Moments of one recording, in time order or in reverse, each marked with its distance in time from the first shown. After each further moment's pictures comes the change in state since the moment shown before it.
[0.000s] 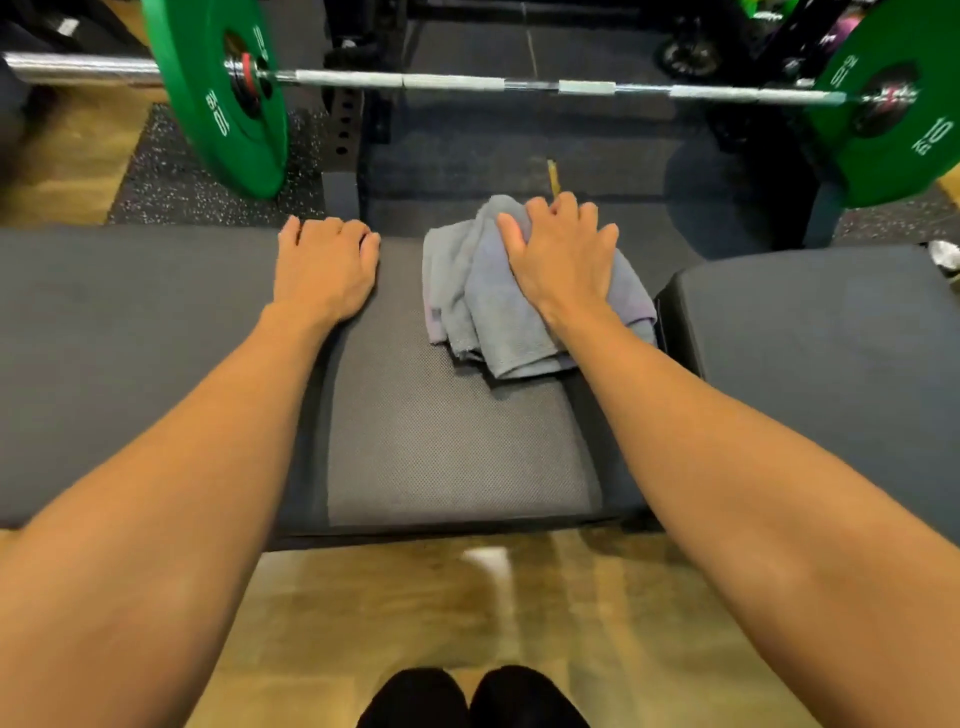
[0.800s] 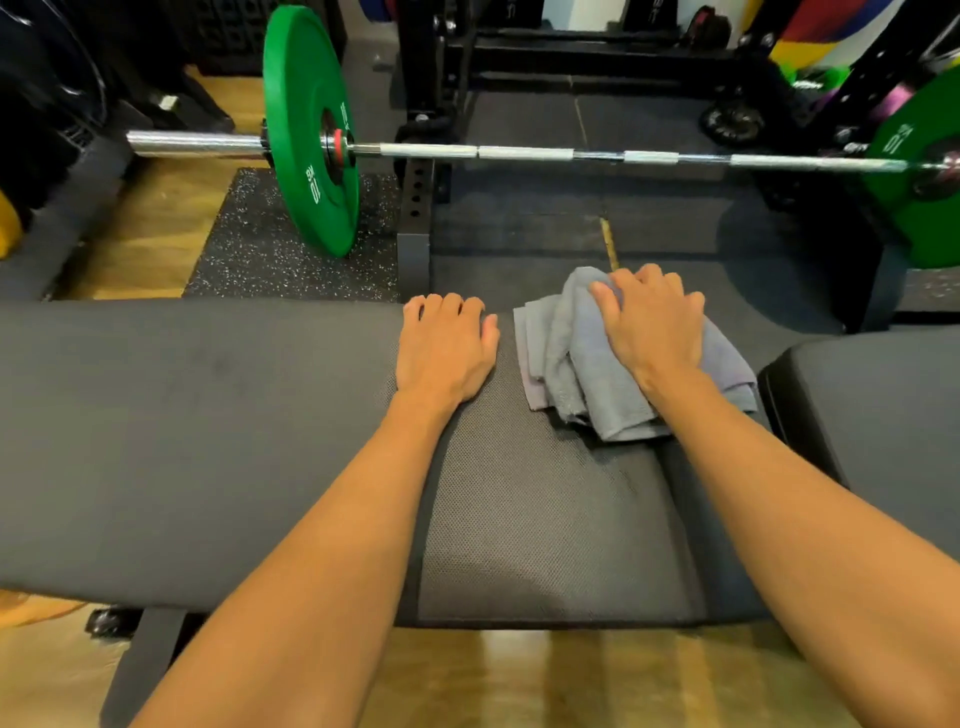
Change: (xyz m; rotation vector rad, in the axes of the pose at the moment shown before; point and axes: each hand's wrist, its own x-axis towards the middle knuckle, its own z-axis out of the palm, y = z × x) left_hand -0.005 -0.010 -0.001 -0.086 0.005 0.087; right_hand 0.012 -0.028 0.011 -0.010 0.048 -0.024
